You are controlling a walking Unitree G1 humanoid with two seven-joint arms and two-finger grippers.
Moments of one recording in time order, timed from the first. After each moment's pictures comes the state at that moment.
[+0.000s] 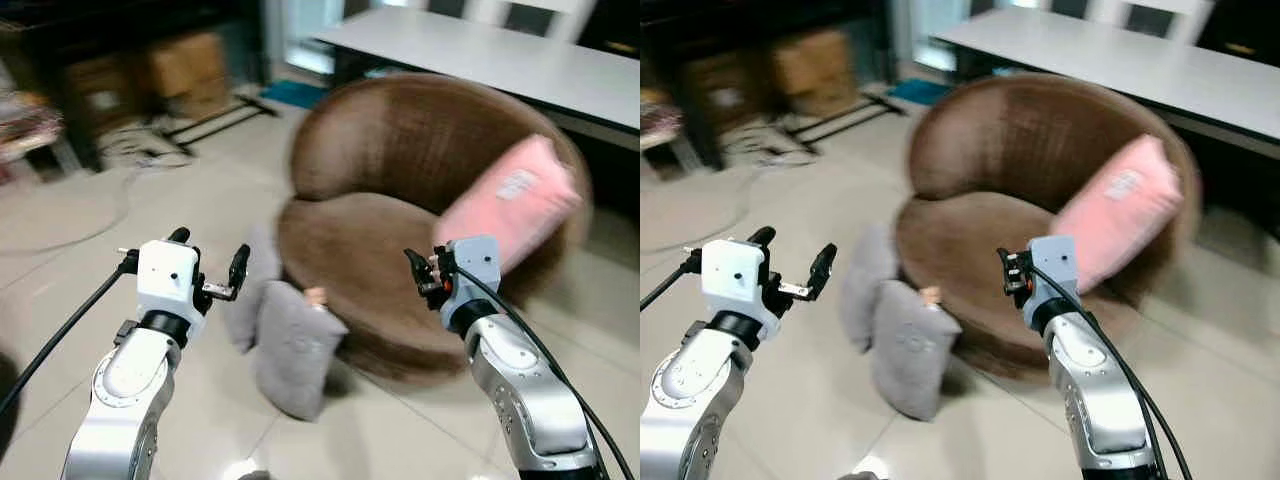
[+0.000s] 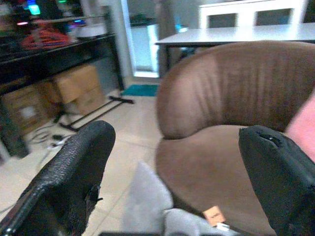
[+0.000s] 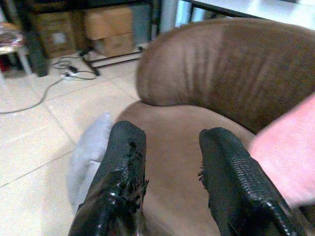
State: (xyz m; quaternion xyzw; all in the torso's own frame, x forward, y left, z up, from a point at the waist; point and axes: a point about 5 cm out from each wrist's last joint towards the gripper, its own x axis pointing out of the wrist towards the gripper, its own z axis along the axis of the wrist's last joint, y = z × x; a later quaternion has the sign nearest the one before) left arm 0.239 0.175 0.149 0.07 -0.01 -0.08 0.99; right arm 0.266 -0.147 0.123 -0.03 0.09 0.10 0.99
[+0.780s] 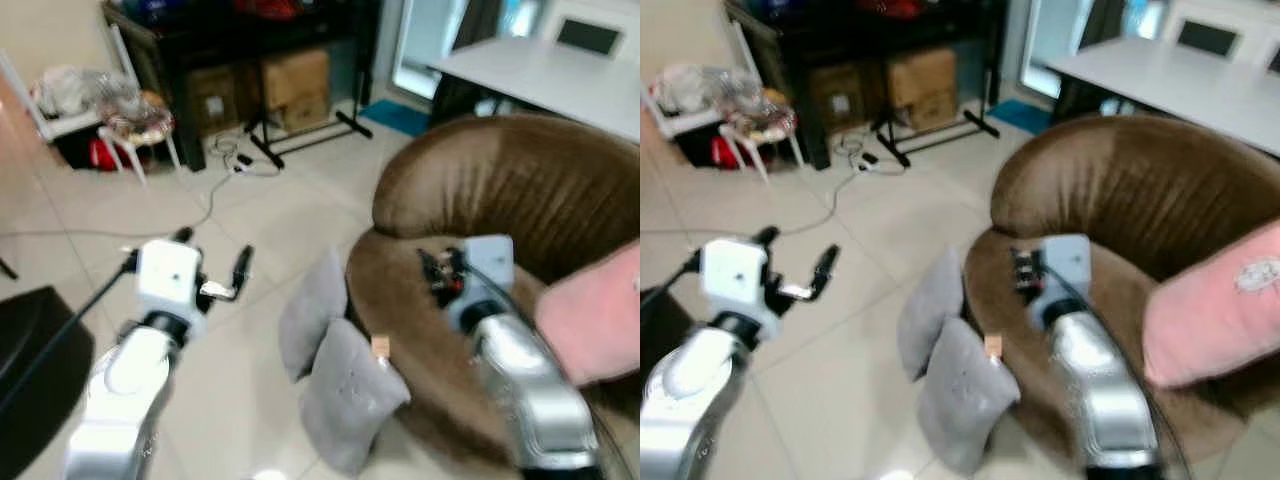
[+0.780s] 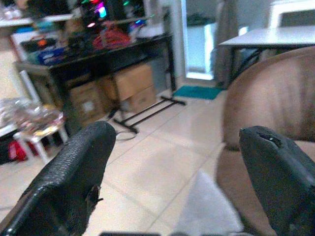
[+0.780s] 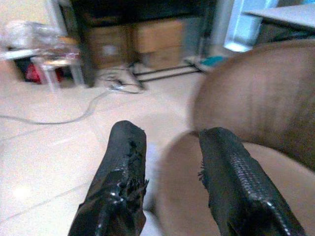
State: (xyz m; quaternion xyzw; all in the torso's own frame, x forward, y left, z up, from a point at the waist) left arm 0.238 0.184 0.148 0.09 -0.01 -0.08 0.99; right arm 0.268 -0.138 0.120 0.00 0.09 0.10 0.99
